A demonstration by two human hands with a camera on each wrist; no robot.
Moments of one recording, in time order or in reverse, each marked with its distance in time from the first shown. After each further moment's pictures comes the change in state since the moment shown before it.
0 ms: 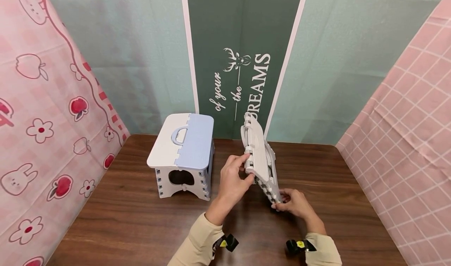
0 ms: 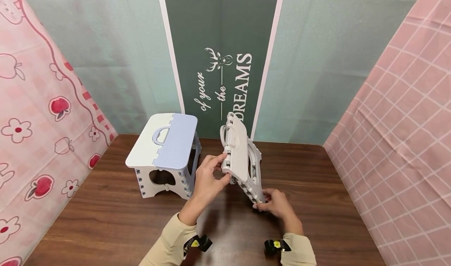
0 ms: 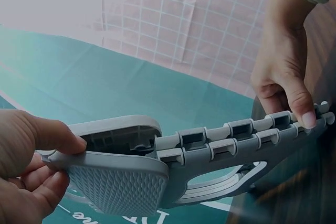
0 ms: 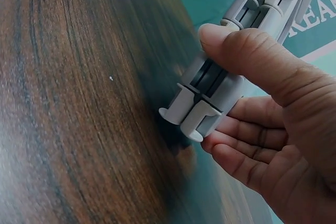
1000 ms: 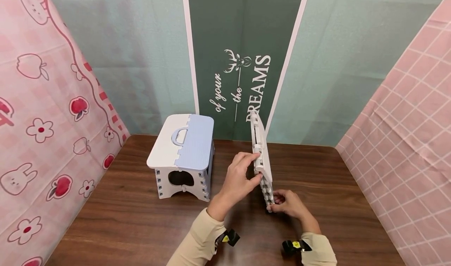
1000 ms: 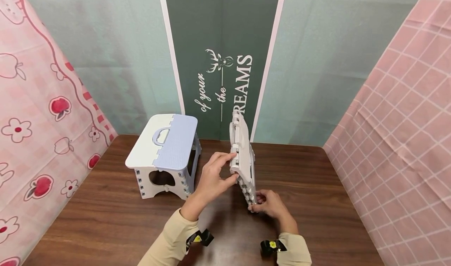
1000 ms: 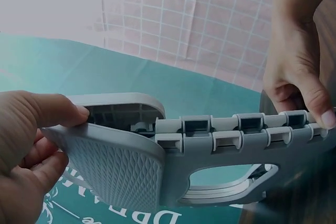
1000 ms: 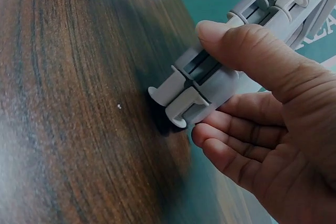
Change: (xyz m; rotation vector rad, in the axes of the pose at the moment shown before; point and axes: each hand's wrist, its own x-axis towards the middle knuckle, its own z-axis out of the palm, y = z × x) left_hand 0.012 0.002 0.002 -0.004 -0.125 0.226; right_hand 0.009 -0.002 0.007 0.057 -0.090 -0.094
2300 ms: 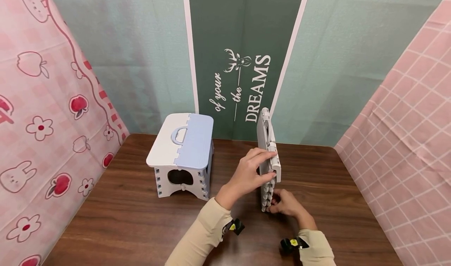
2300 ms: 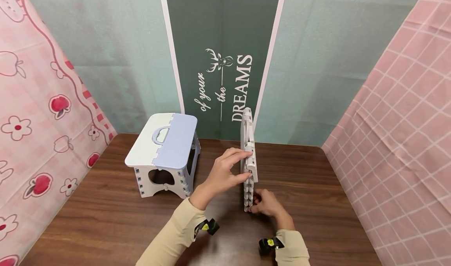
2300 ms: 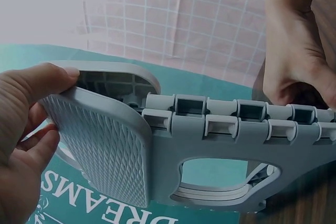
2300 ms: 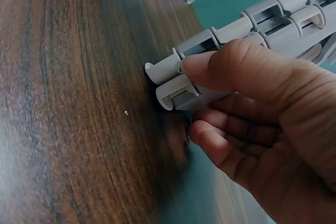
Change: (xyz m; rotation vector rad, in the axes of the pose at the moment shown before) left_hand 0.023 -0.003 0.018 -0.052 -0.089 0.202; right_hand 0.005 -0.001 0.001 -0.082 -0.074 -0.072
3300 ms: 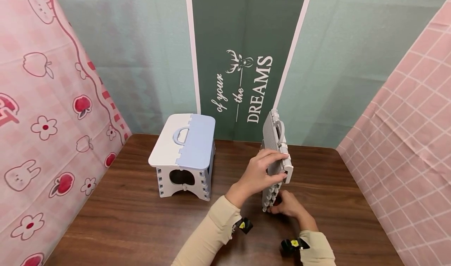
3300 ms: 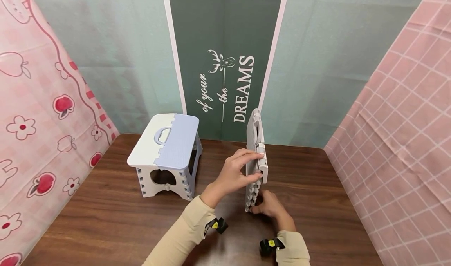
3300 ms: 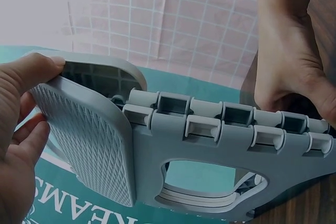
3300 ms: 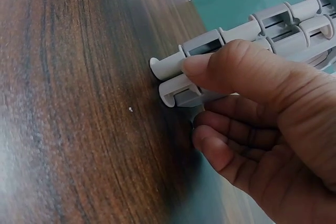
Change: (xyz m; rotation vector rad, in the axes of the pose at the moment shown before) left_hand 0.009 -0.004 0.022 0.013 0.013 0.061; right_hand 0.000 -0.002 0.000 -0.052 0.026 0.079
